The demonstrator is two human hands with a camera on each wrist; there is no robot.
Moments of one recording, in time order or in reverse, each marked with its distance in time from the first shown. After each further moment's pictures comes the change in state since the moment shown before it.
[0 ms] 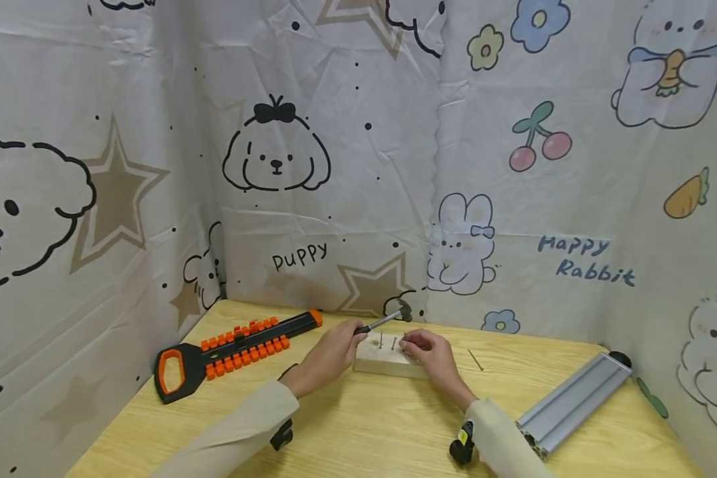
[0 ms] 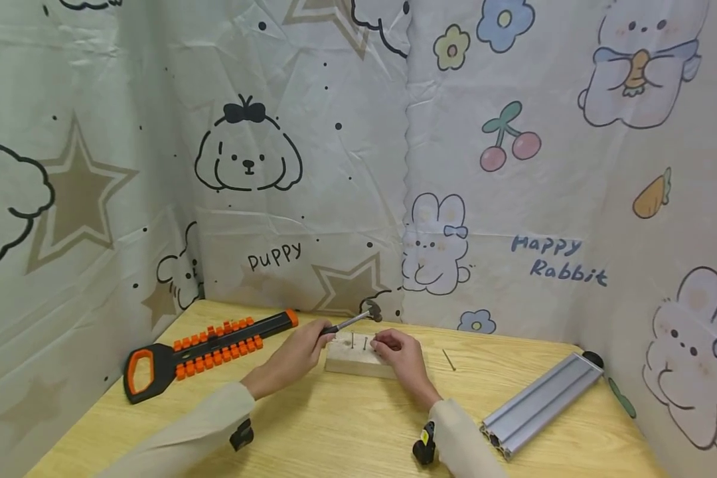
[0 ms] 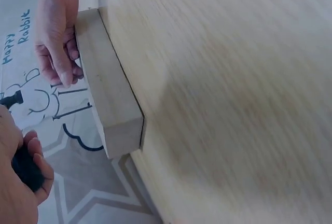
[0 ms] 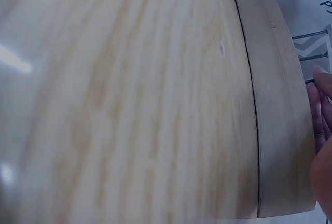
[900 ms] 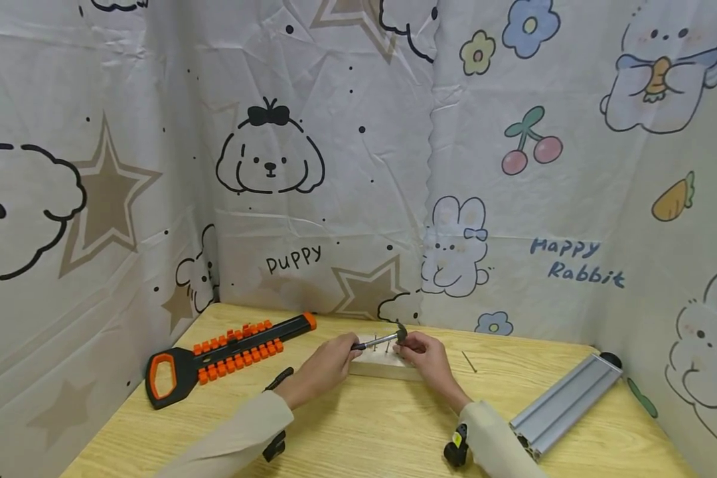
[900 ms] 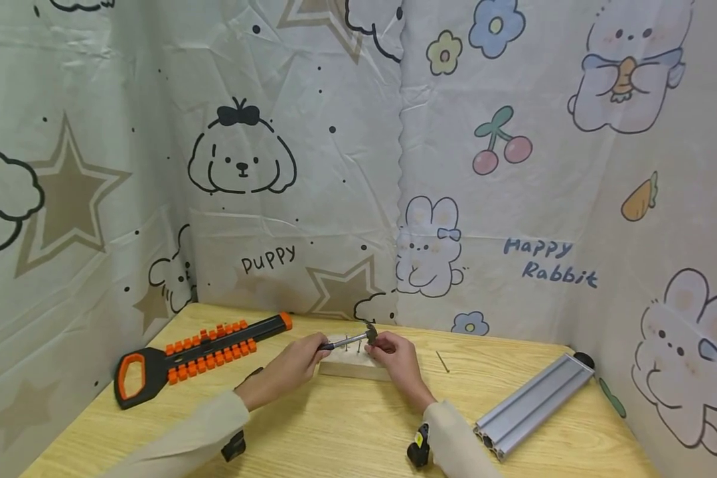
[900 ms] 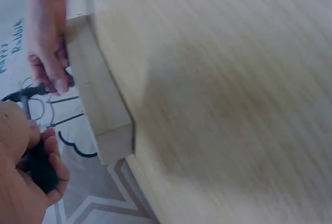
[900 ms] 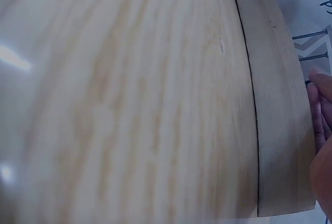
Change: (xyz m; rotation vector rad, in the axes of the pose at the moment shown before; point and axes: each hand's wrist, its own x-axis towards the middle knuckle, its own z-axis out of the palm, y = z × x) left_hand -0.006 0.000 0.010 0.060 -0.004 0.053; right_hand 0.000 0.001 -0.003 0.013 -0.014 0.013
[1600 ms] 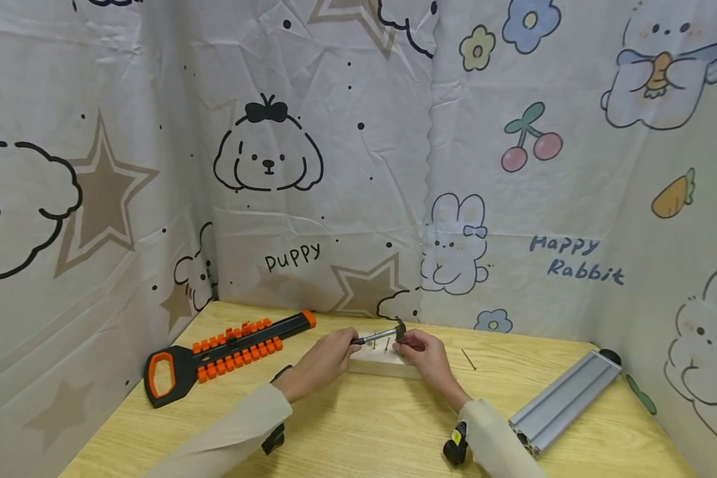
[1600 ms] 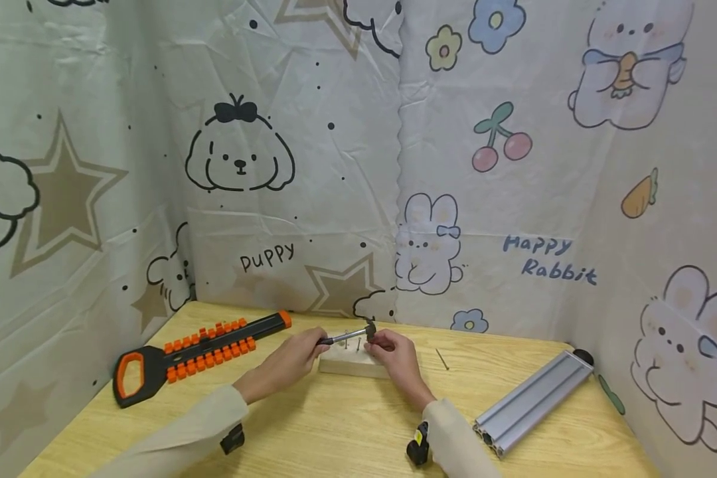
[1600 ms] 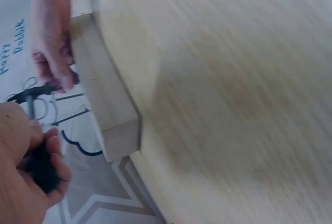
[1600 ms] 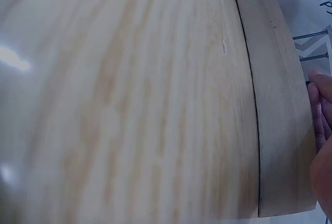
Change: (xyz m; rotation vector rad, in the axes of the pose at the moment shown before) left_hand 0.002 0.000 -0.006 0.000 0.002 0.025; right_hand 0.000 0.001 0.001 -0.033 0.016 -0.014
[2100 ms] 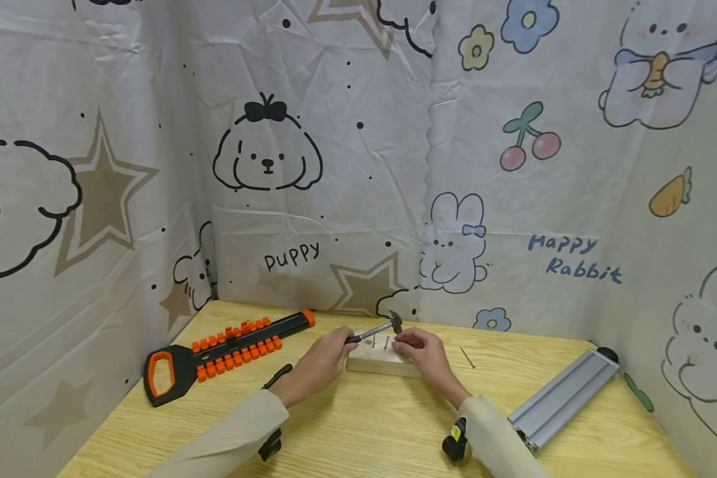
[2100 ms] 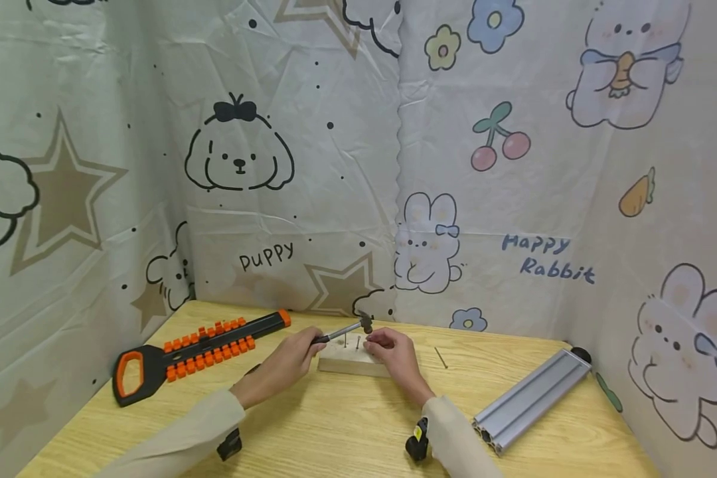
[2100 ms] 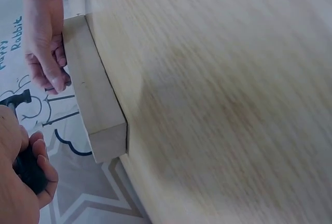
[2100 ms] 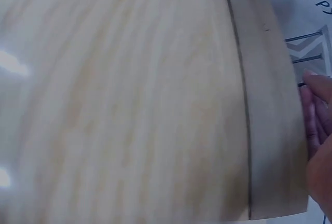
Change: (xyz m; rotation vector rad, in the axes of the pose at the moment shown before) left_hand -0.008 -0.003 0.005 0.012 0.069 0.018; right_hand 0.000 -0.004 -0.003 0.025 -0.027 0.017
